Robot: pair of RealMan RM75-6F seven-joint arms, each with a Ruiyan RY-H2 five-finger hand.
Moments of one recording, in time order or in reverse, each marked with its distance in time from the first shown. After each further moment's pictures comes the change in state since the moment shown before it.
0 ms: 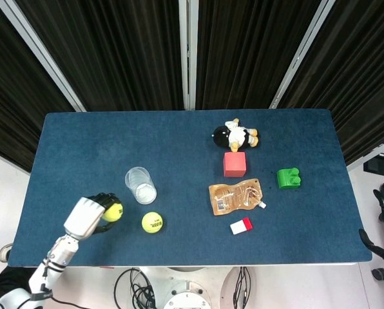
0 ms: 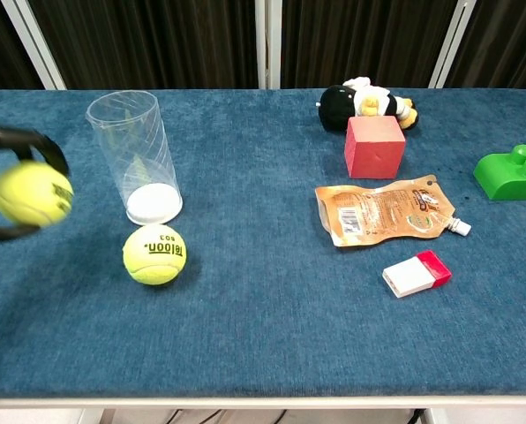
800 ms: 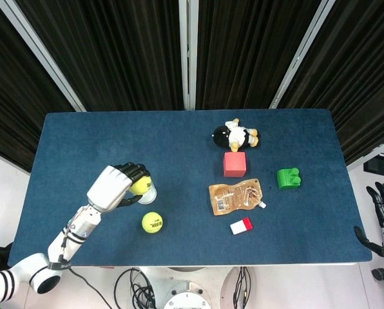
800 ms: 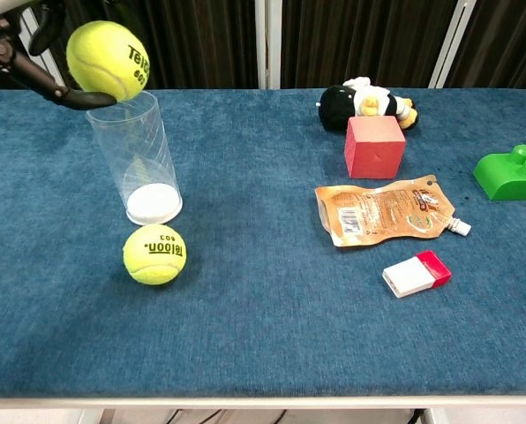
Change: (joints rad) left arm -0.231 0.066 -0.190 -0.212 -0.073 -0.186 0.110; right arm 0.027 0.006 0.006 -0.004 0.001 -0.037 0.012
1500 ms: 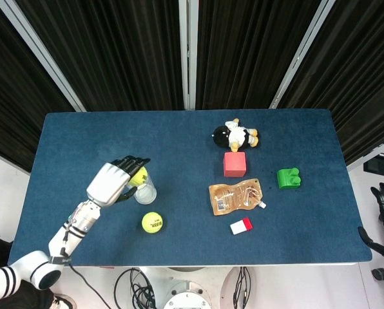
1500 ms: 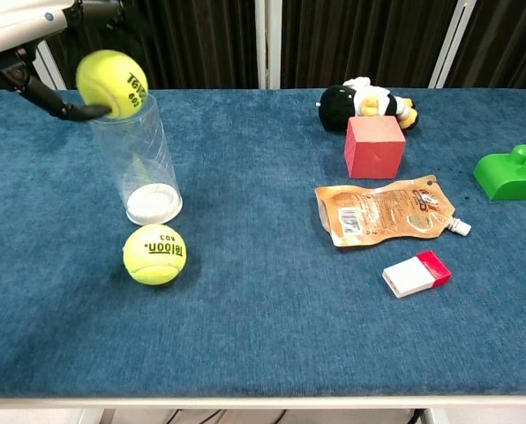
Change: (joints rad) left arm -0.023 0.007 0.018 0.021 -0.102 -0.060 0.017; right arm -0.004 -0.009 -0.002 0.044 0.006 0.005 0.035
